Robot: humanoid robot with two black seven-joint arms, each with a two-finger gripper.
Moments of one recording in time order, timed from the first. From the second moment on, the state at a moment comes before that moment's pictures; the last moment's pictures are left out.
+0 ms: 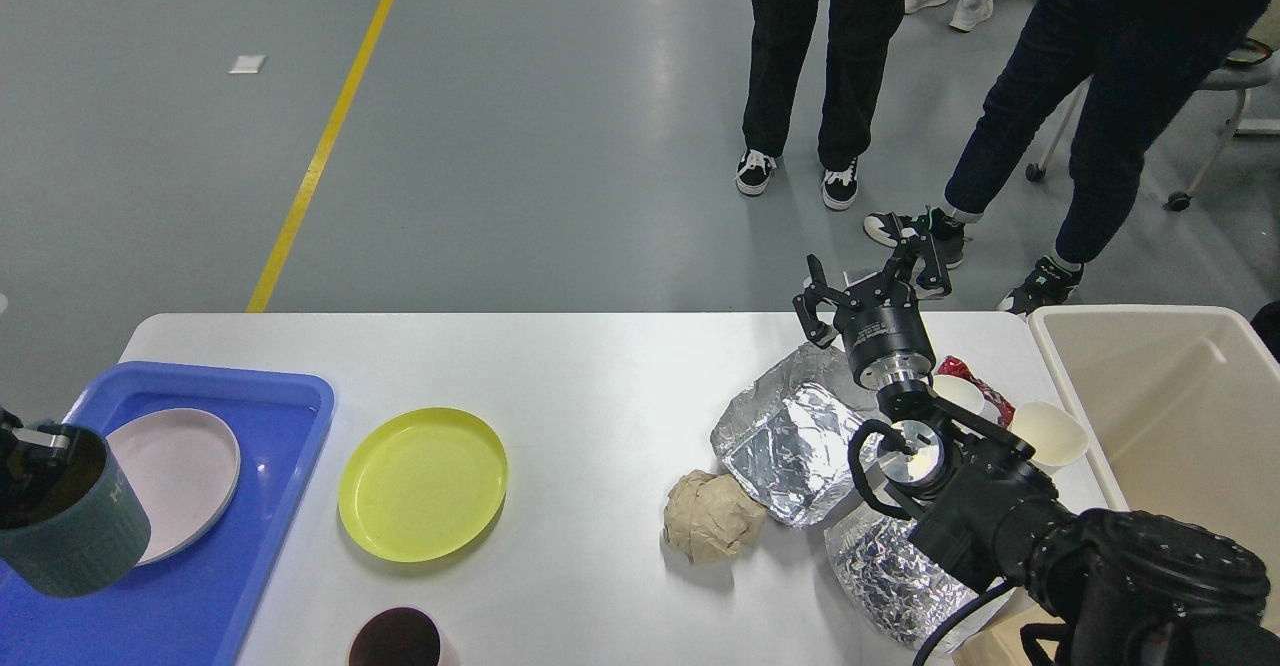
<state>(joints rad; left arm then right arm) -2.18 0.45 1.83 -1.50 0.20 -0.80 -0.13 0.78 0.08 0.30 0.20 0.48 0.49 0.61</state>
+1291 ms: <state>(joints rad) -1.30 0.74 1.53 -1.11 0.15 -0.08 -0.11 0.78 0.08 0.30 0.20 0.48 0.49 0.61</state>
